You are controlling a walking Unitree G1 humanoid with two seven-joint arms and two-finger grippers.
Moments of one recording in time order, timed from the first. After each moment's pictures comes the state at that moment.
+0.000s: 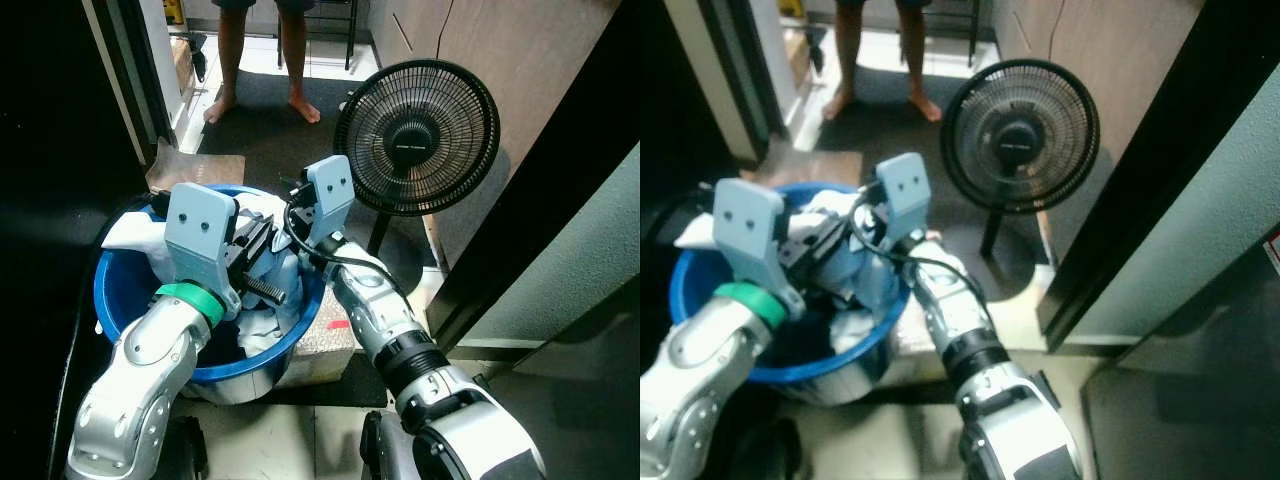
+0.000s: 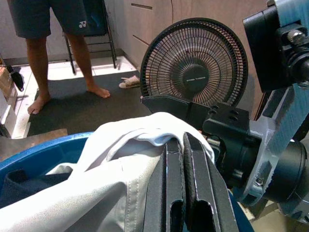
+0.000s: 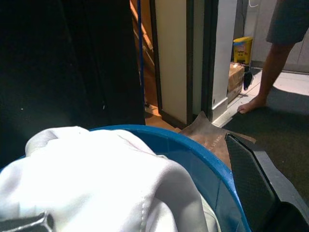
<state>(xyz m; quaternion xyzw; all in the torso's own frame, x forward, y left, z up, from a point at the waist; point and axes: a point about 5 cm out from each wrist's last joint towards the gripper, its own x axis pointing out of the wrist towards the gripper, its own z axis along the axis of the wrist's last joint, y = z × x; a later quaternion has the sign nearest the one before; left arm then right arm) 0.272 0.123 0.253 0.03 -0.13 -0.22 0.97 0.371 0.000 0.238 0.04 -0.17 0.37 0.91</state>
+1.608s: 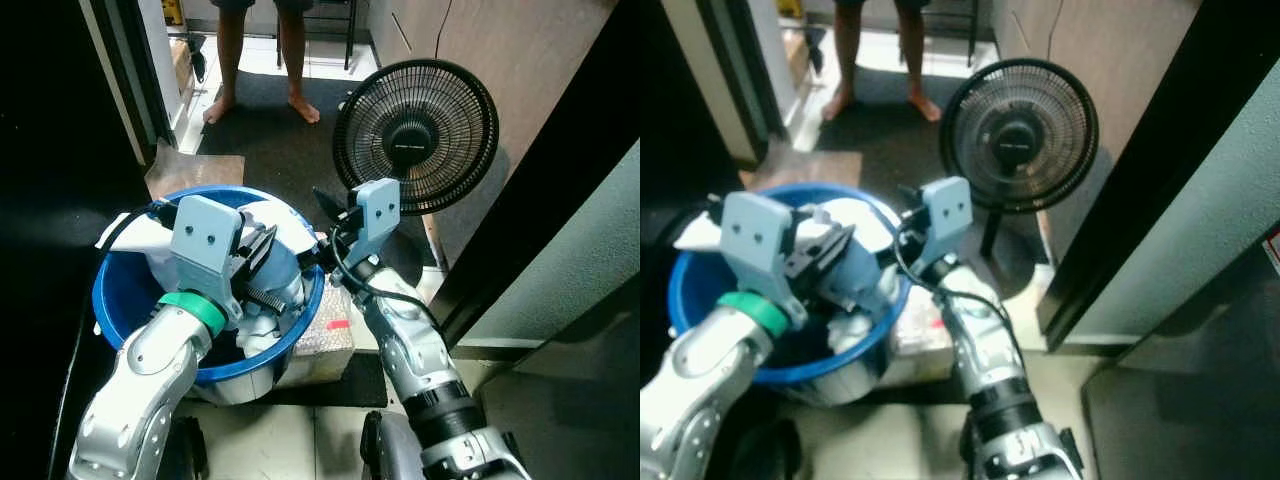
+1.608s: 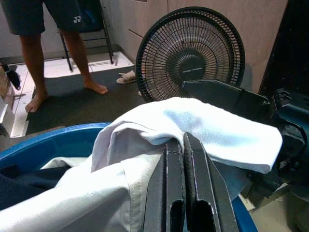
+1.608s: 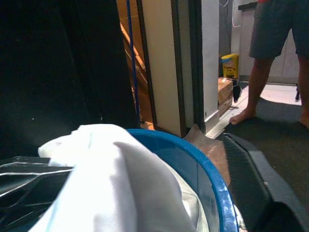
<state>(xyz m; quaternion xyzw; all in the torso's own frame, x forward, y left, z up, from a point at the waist) 0.271 0.122 0.243 0.05 -0.12 -0.22 0.97 0.343 -0.037 0.228 0.08 -0.20 0.34 0.92</state>
